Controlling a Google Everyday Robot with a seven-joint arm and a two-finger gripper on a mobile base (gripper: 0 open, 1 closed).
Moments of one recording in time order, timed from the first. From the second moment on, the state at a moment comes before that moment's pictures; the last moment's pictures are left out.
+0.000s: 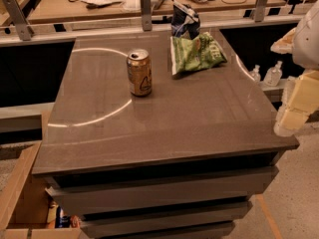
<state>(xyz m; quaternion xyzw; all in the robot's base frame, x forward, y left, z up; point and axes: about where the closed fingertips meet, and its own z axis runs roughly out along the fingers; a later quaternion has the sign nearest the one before) 0.438 -0.217 0.976 -0.60 0.78 -0.03 0.16</state>
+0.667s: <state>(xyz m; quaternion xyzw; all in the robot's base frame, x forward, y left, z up) 0.441 -0.216 0.976 -0.58 0.79 0.01 0.19</state>
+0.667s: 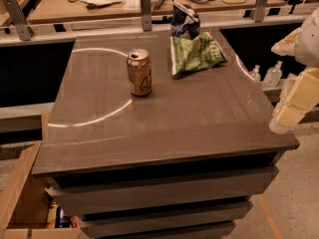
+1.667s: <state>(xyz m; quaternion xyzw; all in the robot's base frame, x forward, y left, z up) 0.485 -0.177 0.960 -0.48 0.78 0.12 0.39</state>
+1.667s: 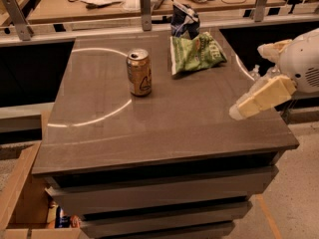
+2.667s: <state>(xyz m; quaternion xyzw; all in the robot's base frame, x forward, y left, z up) 0.509 -0.149 0.948 -0.45 0.77 0.14 0.42</state>
